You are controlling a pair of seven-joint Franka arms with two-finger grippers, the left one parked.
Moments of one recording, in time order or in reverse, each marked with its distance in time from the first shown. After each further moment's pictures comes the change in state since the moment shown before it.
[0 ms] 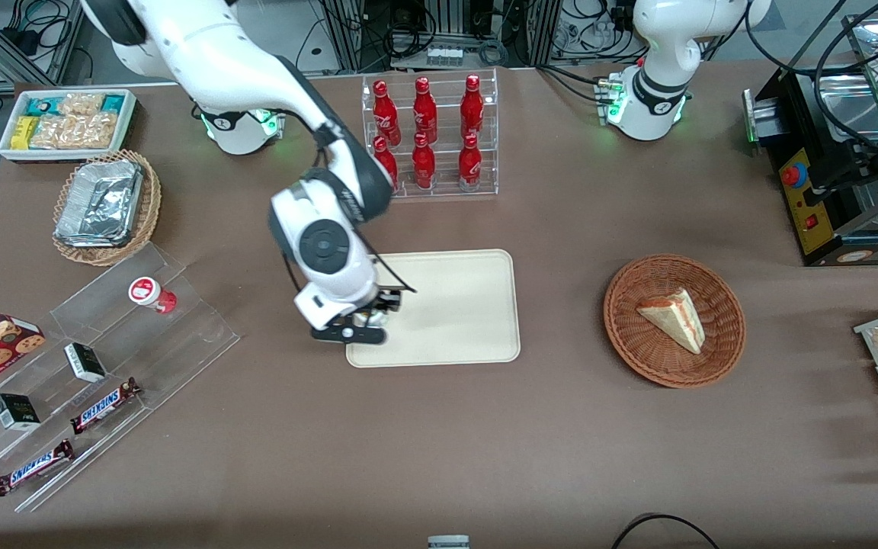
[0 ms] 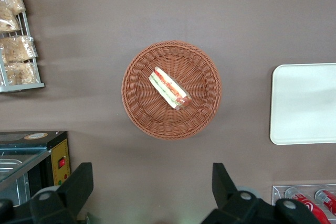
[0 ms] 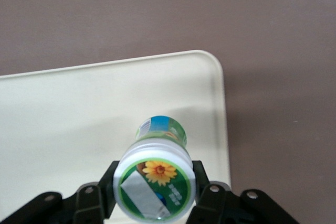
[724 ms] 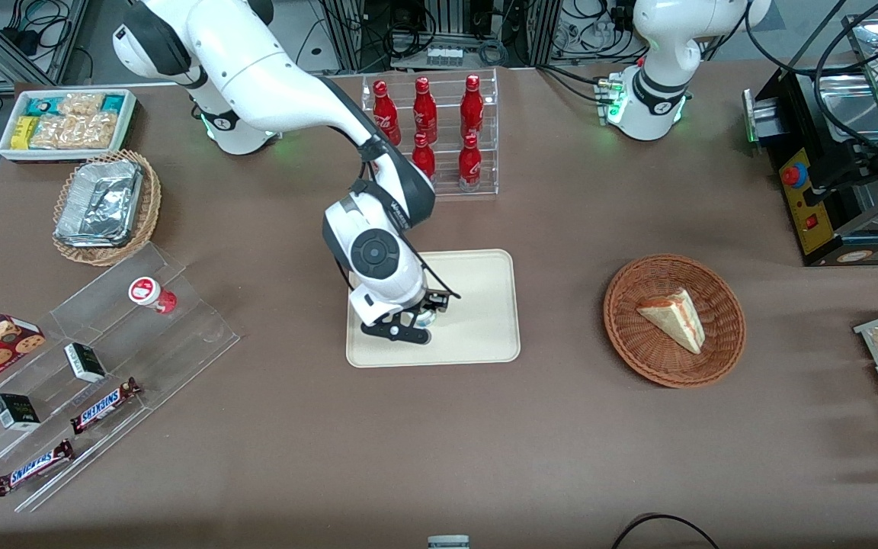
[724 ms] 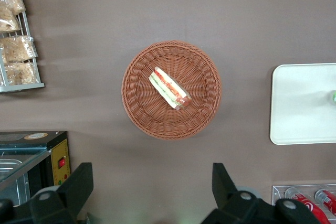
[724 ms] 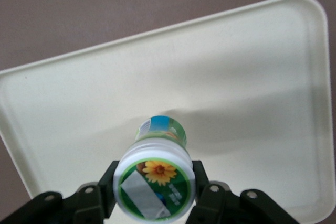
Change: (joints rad) arm 0.057 0.130 0.024 0.082 0.127 0.080 0.095
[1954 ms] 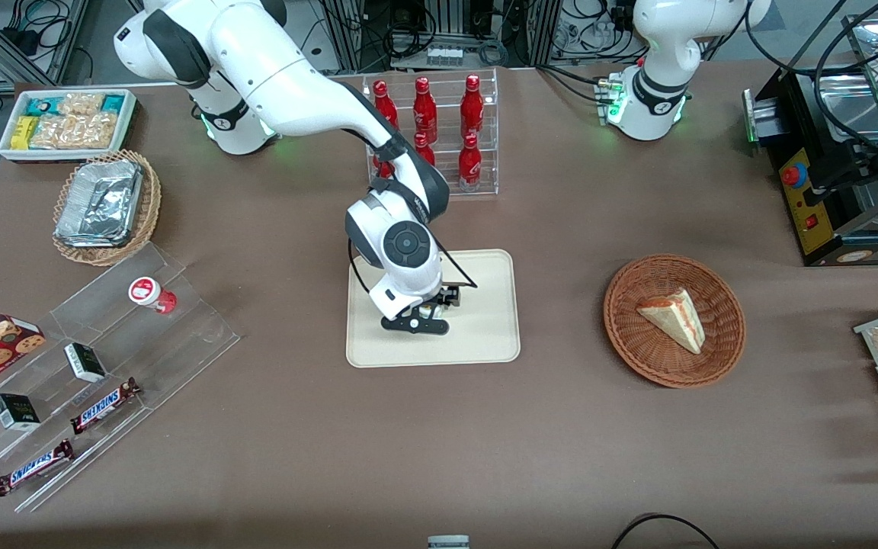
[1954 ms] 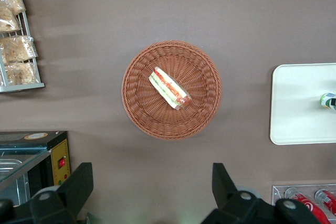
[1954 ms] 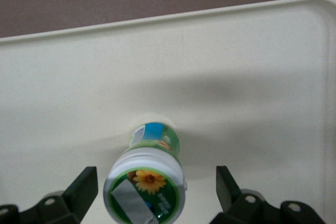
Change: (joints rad) arm 0.046 0.045 -0.005 0.007 -0.114 0.030 0.001
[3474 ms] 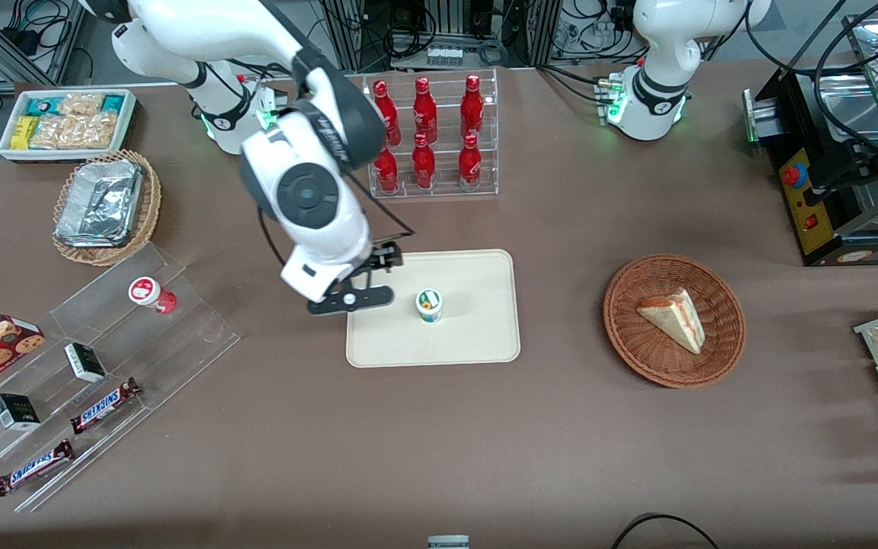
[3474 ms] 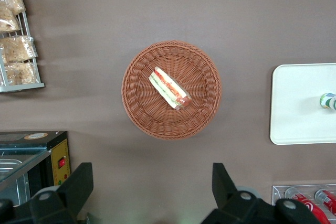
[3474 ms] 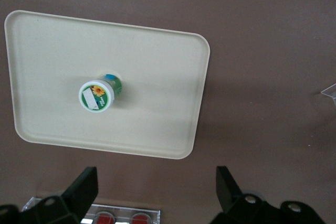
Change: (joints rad) arm -0.141 -0.334 -0.023 0.036 -0.012 -0.481 -0.395
